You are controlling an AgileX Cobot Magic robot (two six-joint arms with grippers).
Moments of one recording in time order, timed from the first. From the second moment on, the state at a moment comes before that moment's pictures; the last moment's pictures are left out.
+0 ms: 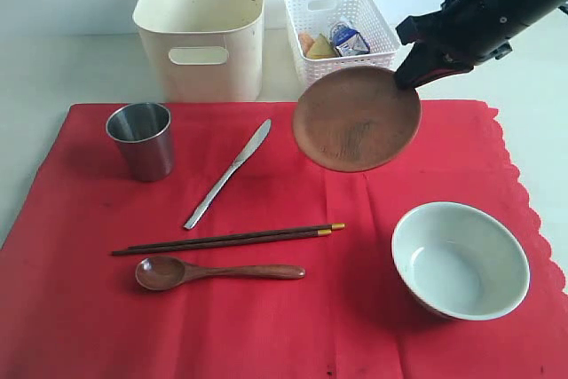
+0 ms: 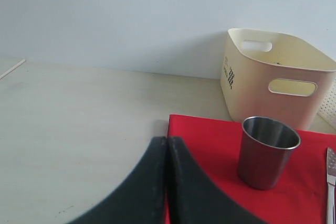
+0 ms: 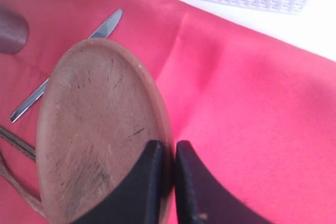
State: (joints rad) left arm -0.01 0.01 0.00 0.02 0.21 -0.11; right arm 0.21 1.90 -1.36 0.69 0.95 -0.64
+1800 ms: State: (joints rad) left arm -0.01 0.01 0.00 0.02 0.21 -0.11; right arm 0.28 2.06 -1.71 1.35 0.86 -0.95
